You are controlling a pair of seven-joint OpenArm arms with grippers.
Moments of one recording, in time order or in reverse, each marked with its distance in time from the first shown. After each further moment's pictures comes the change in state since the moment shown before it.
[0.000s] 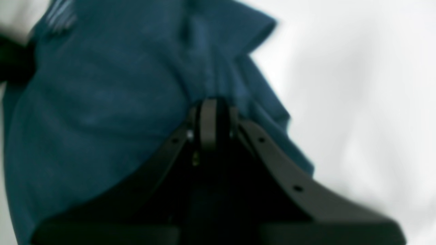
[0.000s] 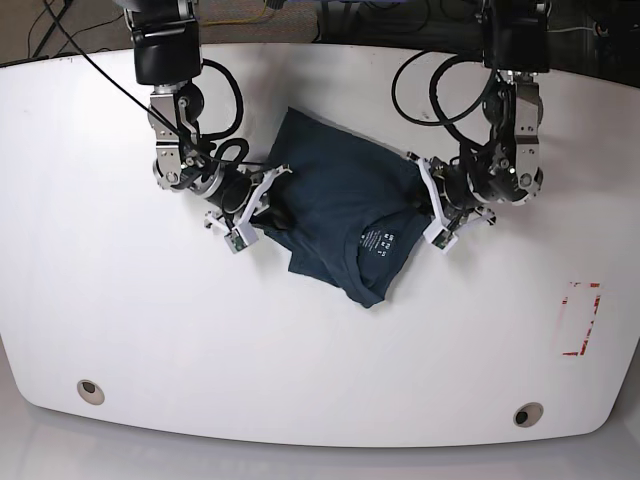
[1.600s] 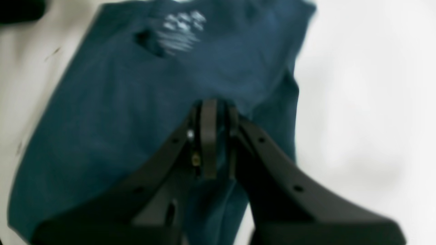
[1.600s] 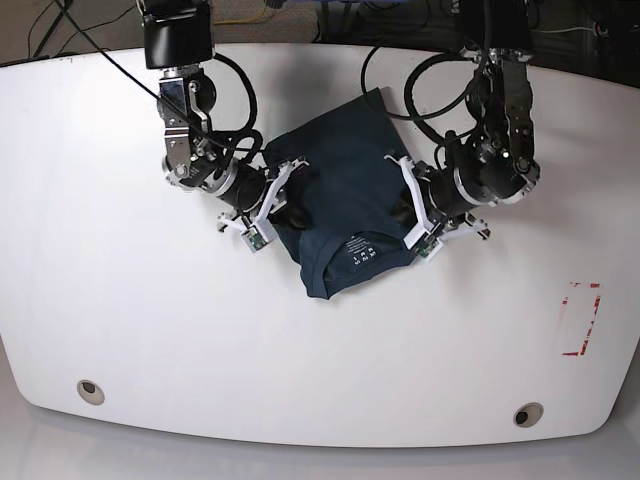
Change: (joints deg) left arm 4.7 6.1 -0.2 21.9 1.1 0.3 10.9; right arm -2.9 -3.0 -0.4 9.8 -0.9 -0.2 -5.4
